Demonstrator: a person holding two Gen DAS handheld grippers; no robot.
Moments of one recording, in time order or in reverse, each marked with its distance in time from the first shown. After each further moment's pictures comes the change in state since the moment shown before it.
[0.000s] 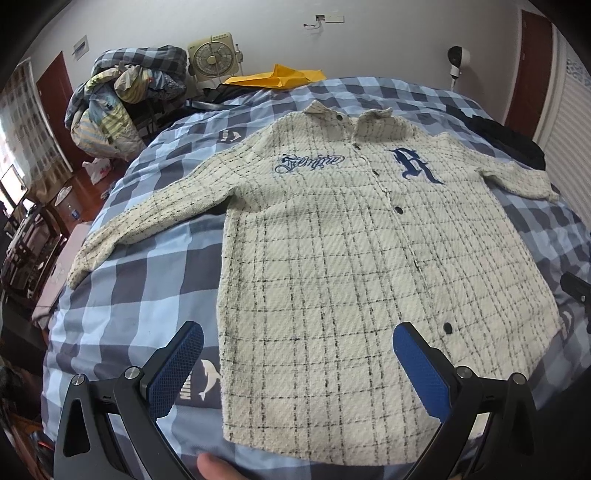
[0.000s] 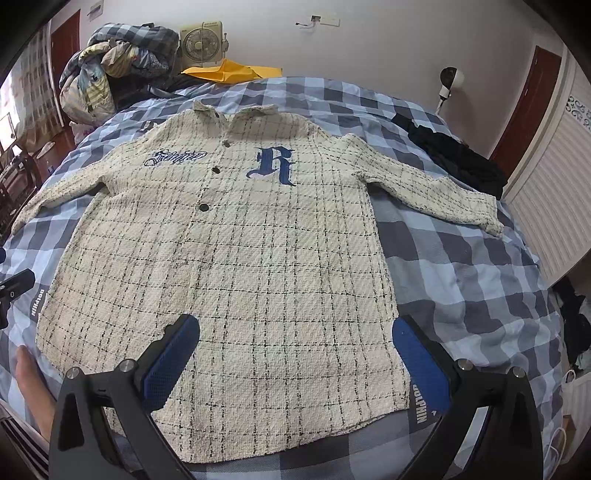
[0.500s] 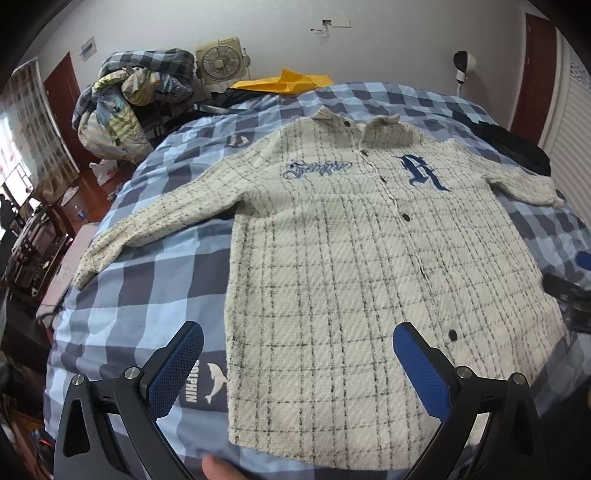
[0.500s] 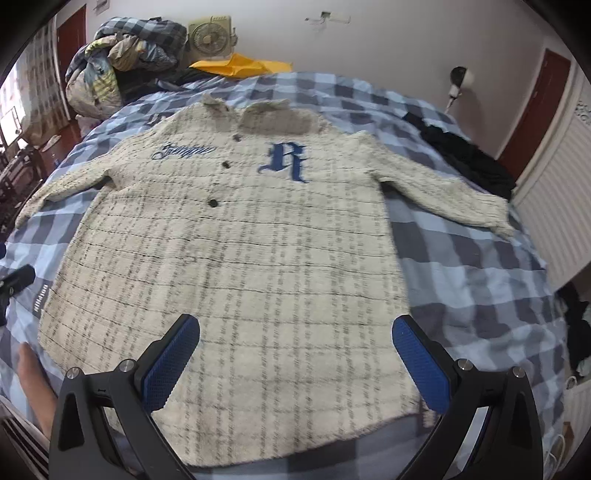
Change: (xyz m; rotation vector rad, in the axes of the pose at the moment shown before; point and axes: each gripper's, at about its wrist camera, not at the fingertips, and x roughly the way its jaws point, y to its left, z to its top) left arm -0.003 0.004 0.002 -0.030 -0.058 0.016; right arm 0.023 0.016 0.016 -0.026 0.048 0.038
